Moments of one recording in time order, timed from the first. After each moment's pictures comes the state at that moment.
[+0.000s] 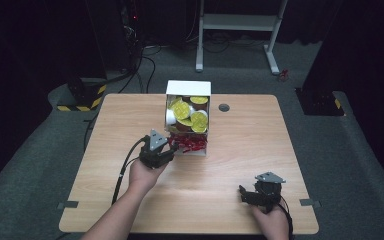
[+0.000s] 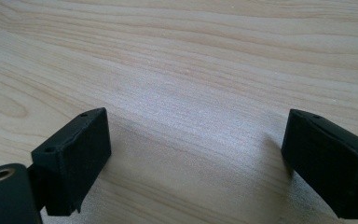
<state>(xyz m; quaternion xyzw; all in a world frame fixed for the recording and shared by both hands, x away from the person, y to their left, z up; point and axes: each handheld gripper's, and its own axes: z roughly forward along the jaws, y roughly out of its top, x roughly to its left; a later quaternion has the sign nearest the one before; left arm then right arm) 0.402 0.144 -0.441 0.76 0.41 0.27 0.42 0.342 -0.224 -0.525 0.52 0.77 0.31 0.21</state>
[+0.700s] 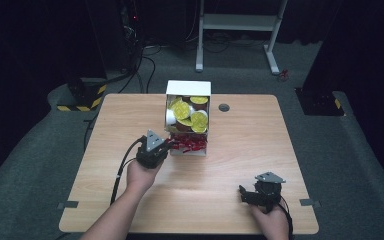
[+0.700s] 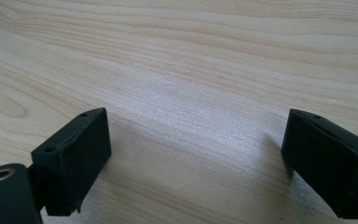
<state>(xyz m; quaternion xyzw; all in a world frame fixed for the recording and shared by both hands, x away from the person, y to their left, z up) 0.401 0.153 -0.443 0.76 0.40 0.28 0.43 0.342 -0.224 -0.525 0.52 0.77 0.31 0.21</state>
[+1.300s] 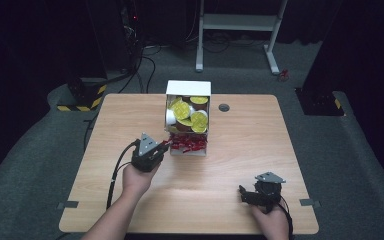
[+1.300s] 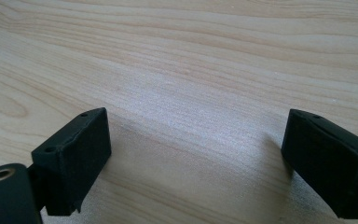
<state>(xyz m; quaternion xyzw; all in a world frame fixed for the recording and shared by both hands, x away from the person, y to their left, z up) 0.385 0.166 -0.441 0.75 0.40 0.27 0.46 0.342 -0.224 -0.525 0.52 0.77 0.31 0.22</state>
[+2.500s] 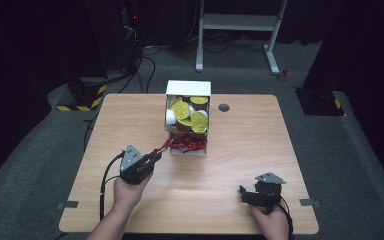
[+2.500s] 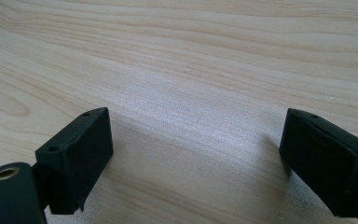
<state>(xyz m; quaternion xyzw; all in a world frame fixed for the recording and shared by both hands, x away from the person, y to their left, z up) 0.348 0.191 -0.445 0.71 0.39 0.26 0.52 0.340 -0.225 -0.525 0.52 0.77 0.31 0.22</state>
